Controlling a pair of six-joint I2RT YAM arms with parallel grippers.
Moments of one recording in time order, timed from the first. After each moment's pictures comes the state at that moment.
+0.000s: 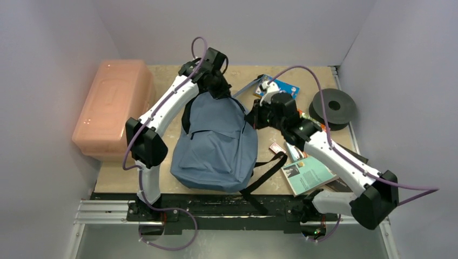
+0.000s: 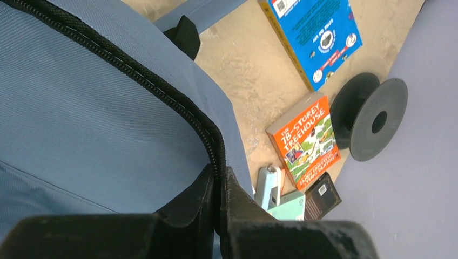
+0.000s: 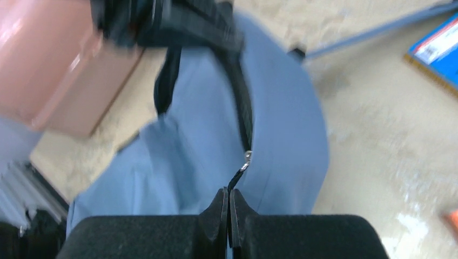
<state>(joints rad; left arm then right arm) -0.55 1.97 2.05 -0.99 -0.02 -1.04 0.58 1.28 1.12 -0.27 -0.13 0.35</state>
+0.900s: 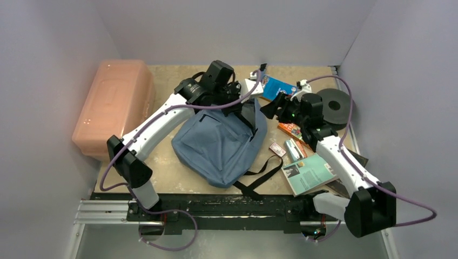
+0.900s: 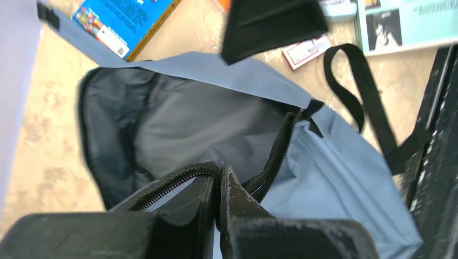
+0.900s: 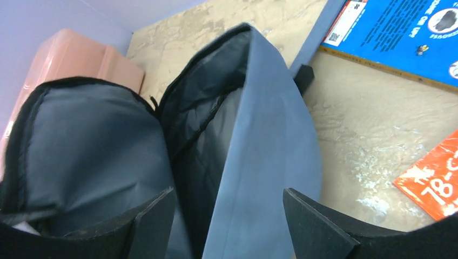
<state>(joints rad) -0.72 1.73 1.85 -0.85 0.31 0.45 0.27 1.13 0.82 -0.06 -0.24 0.58</state>
